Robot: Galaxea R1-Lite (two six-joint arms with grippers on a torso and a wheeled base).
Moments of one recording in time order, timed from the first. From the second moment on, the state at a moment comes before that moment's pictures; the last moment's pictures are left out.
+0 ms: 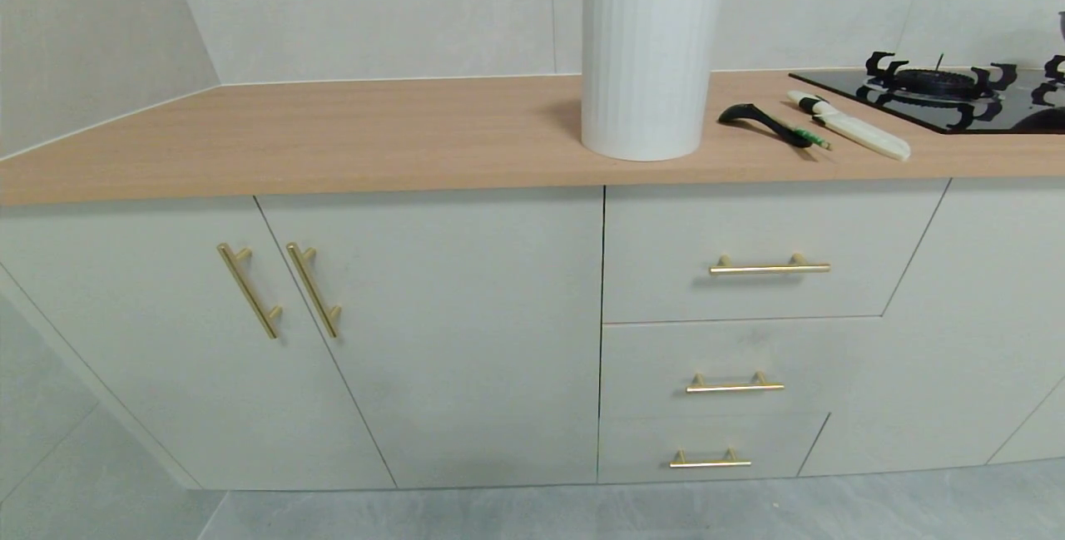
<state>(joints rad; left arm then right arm) 0.00 0.00 0.00 0.00 -0.01 0.00 0.00 0.00 -0.03 0.00 0.02 -0.01</state>
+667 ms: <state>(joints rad) 0.00 0.00 0.00 0.00 -0.01 0.00 0.13 0.55 -0.24 0.02 0.10 0.00</state>
